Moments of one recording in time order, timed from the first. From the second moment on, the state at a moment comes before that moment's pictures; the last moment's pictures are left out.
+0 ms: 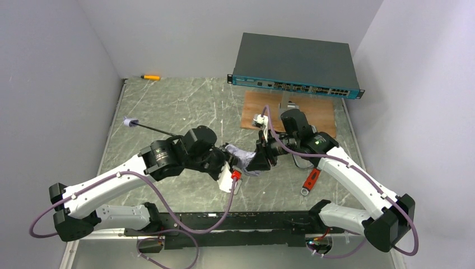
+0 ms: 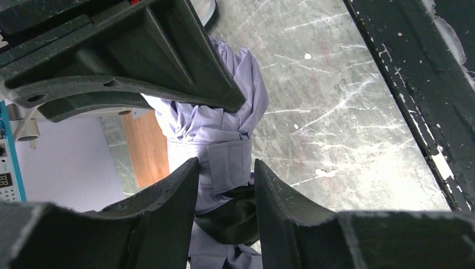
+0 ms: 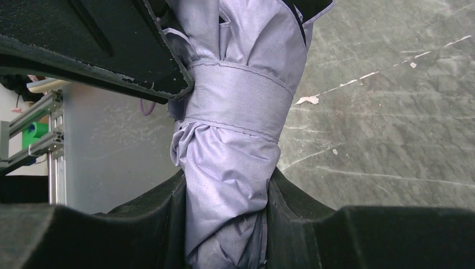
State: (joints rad) left arm -1.08 1.13 1.23 -0.76 0.32 1.04; right arm 0.61 1.10 1.01 -0.60 -0.85 -0.03
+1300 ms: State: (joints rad) left arm -1.10 1.01 1.03 -0.56 0.25 1.09; right arm 0.54 1.16 0.99 -0.50 -0.96 0.21
